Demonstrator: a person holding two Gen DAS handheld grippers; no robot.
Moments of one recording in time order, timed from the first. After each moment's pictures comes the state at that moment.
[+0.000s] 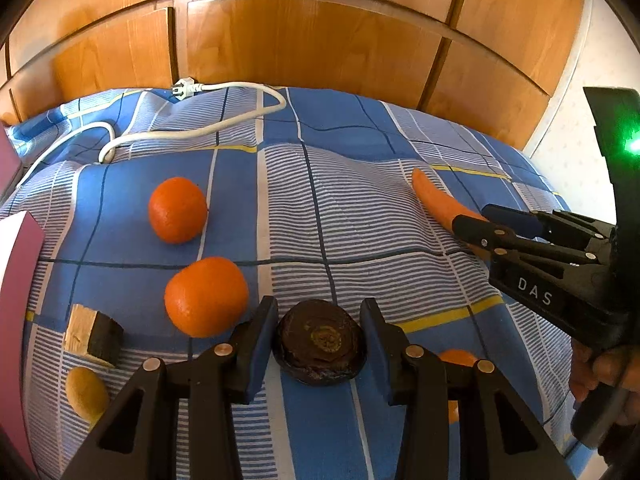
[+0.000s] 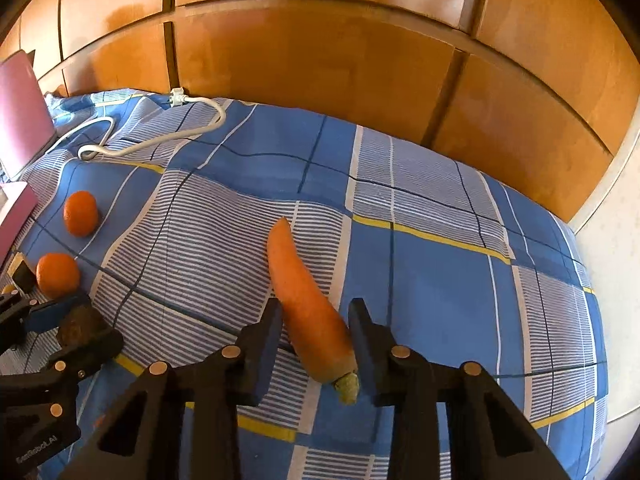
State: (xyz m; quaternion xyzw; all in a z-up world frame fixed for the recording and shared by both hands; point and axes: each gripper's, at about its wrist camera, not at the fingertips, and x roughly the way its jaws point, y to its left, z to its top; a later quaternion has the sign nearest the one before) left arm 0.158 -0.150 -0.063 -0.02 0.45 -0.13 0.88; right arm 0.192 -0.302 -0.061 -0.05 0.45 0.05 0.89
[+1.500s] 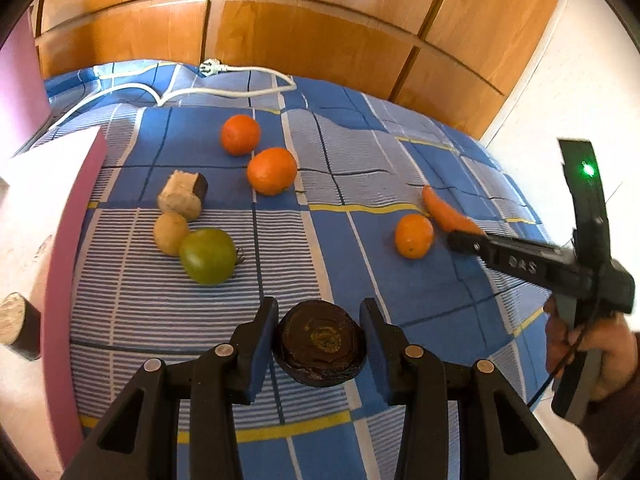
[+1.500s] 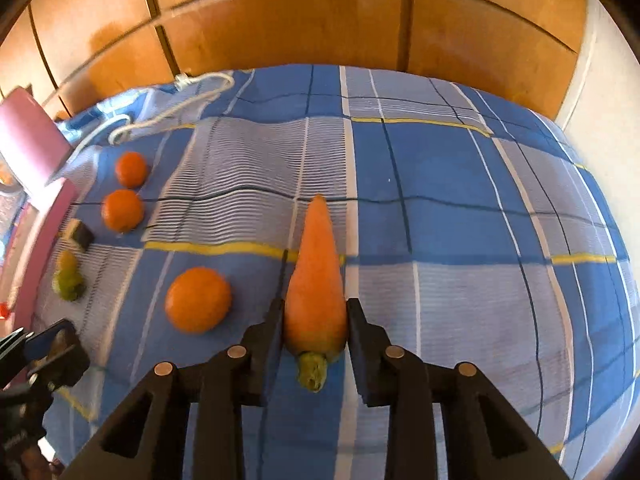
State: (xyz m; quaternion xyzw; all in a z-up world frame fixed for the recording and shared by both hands) left arm 0.054 -0.082 -0.040 -0.06 0.45 -0.19 0.87; right arm 0.095 -0.298 -0.058 0.07 0.50 0.04 0.86
